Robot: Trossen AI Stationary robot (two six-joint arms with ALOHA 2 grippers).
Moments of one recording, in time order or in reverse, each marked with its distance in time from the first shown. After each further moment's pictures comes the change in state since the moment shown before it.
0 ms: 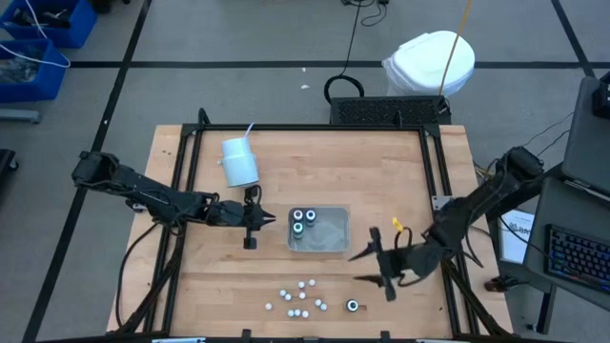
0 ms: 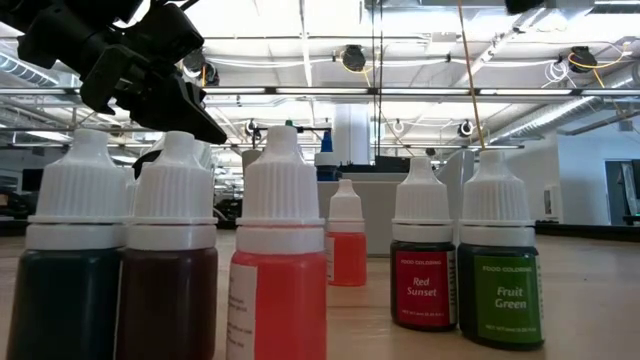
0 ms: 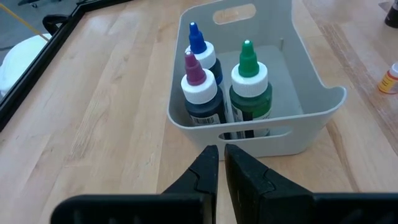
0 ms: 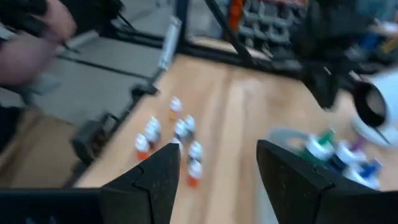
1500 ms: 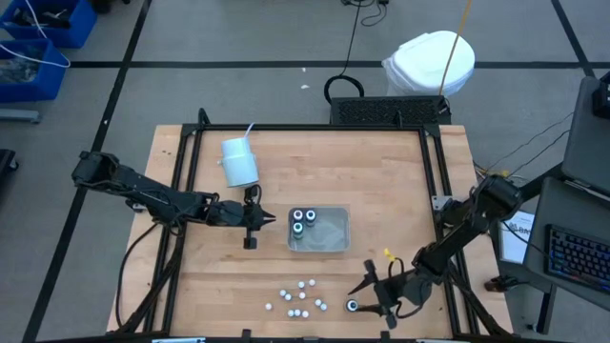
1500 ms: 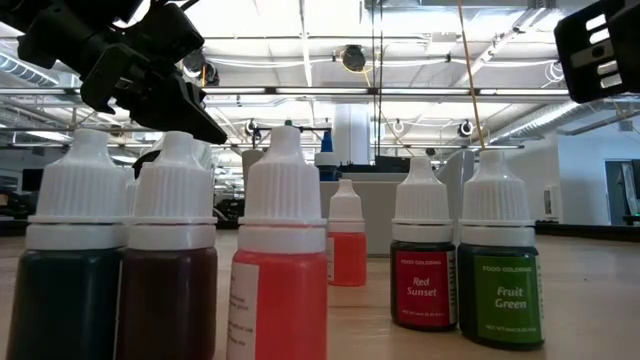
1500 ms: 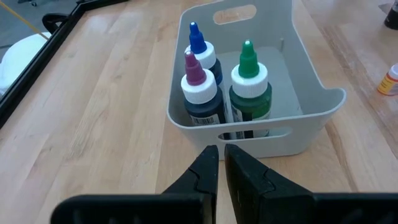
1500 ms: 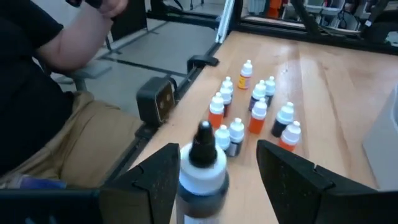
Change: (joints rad) left arm 0.000 0.000 0.000 0.000 0.000 -0.009; right arm 0.130 0.412 -0.100 0.510 -0.015 0.106
